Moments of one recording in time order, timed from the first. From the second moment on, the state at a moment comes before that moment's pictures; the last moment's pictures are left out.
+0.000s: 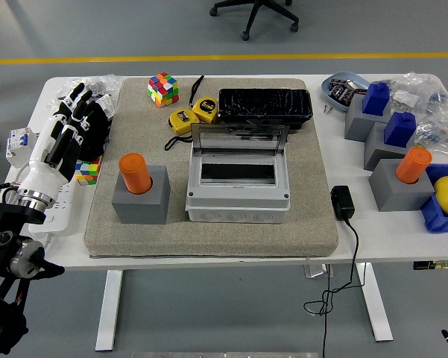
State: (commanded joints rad) left arm -0.16 0.08 -1.51 -1.27 1.09 -0.18 -0.21; right arm 0.07 -0.19 1.23 0.24 -1.27 -0.20 0.08
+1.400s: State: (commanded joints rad) left arm -0.19 0.10 -1.38 -1.18 1.18 -0.23 -0.18; right arm 0.07 -0.19 1.23 0.24 -1.26 -0.20 0.08
